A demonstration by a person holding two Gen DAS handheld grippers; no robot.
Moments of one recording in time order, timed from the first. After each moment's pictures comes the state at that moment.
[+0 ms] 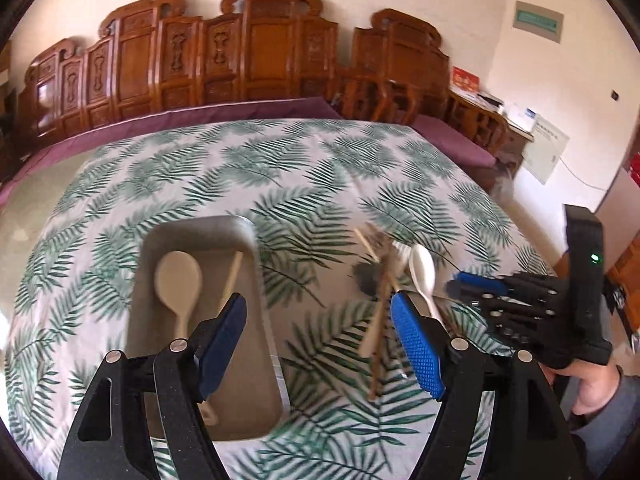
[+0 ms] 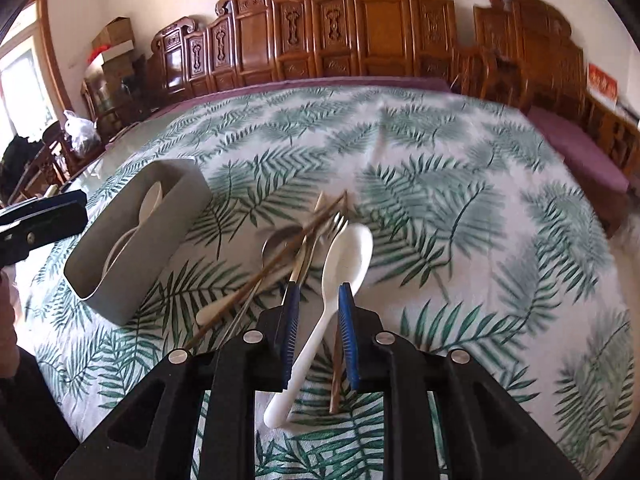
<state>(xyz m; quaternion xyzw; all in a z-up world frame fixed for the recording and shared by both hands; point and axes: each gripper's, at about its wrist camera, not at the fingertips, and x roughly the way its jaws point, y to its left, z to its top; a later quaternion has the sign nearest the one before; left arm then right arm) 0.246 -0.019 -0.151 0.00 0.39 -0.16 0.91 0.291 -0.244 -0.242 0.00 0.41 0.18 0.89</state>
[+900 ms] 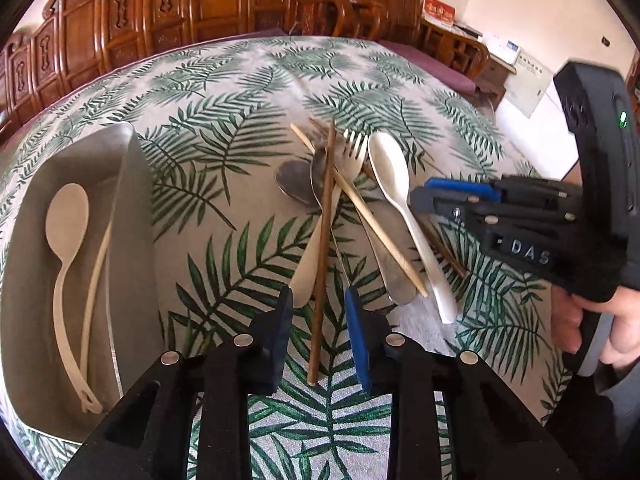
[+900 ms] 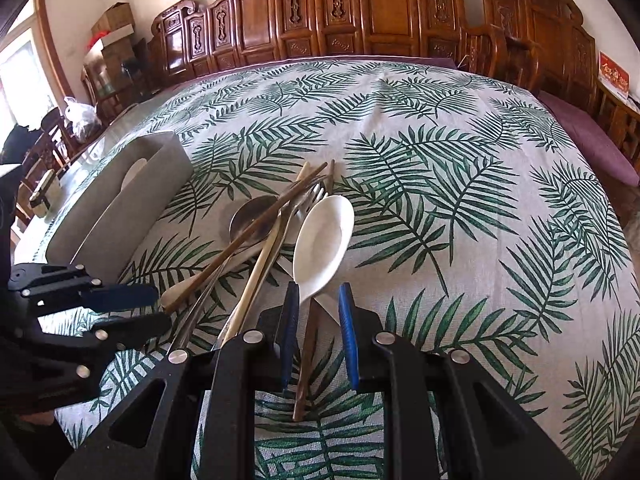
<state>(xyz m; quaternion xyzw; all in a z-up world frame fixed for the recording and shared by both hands) 0.254 -0.080 -0.237 0.04 0.48 -0.20 0.85 0.307 -0.251 -0.266 -0.01 0.44 0.18 0.88</state>
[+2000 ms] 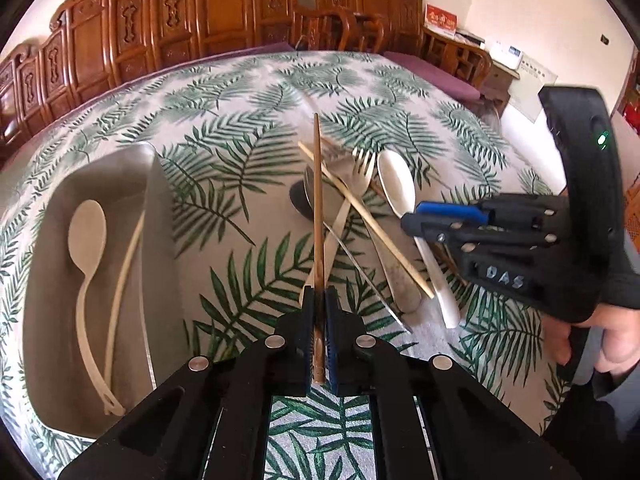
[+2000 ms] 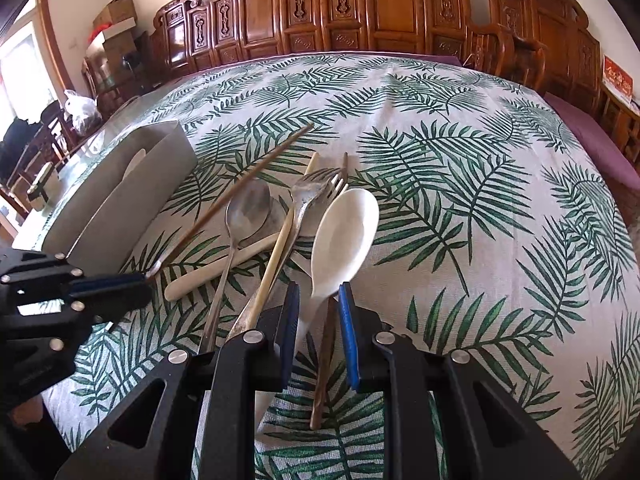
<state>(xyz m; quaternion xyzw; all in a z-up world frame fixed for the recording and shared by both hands) 0.250 -0.073 -0.221 0.05 0.45 -0.19 0.87 0.309 -0.237 -0.274 -0.02 0.45 0.18 0.88</state>
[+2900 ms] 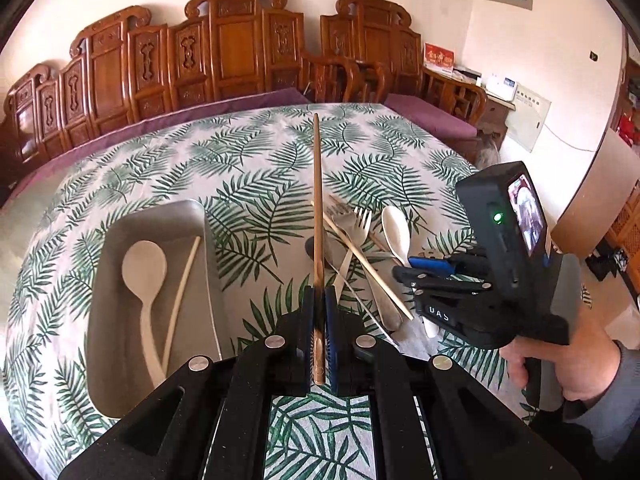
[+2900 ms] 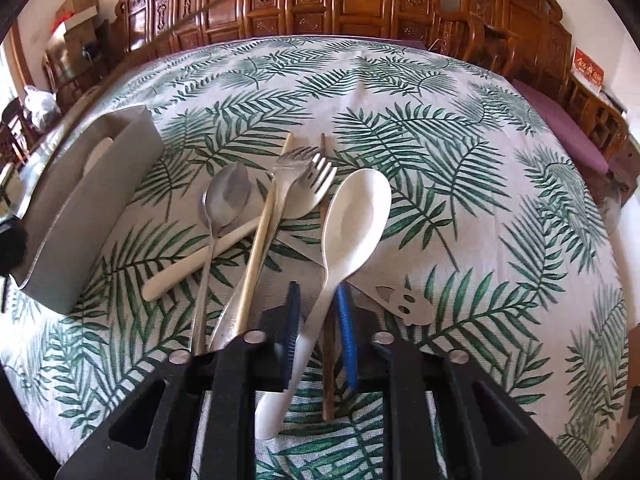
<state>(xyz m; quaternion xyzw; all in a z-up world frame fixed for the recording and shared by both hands) 0.222 -0.053 -0.166 0.04 0.39 -0.18 0.90 0.309 -0.222 -0.278 -0.05 0.47 0.09 0.87</state>
